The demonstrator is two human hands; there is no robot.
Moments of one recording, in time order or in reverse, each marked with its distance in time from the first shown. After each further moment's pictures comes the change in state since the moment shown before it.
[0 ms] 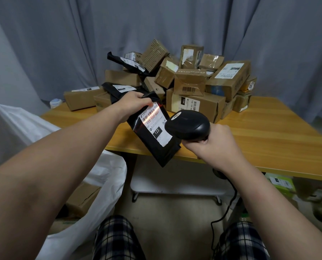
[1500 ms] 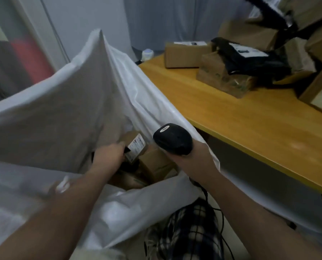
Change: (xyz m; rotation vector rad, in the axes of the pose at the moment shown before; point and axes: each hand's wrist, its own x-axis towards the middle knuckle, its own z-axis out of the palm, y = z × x) left_hand -0.128 -0.335 -0.146 1.146 0.195 -0.510; right_hand 0.025 -0.093 0.308 0.390 -0.544 0.051
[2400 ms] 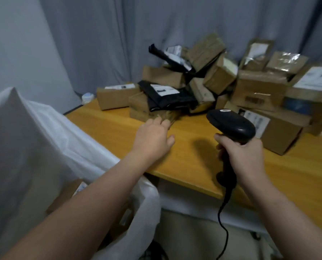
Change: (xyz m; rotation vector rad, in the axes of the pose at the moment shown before) left_hand 0.033 0.254 -0.172 -0.292 0.467 0.569; right_hand -0.030 0.019 -0.228 0.297 0.664 0.168
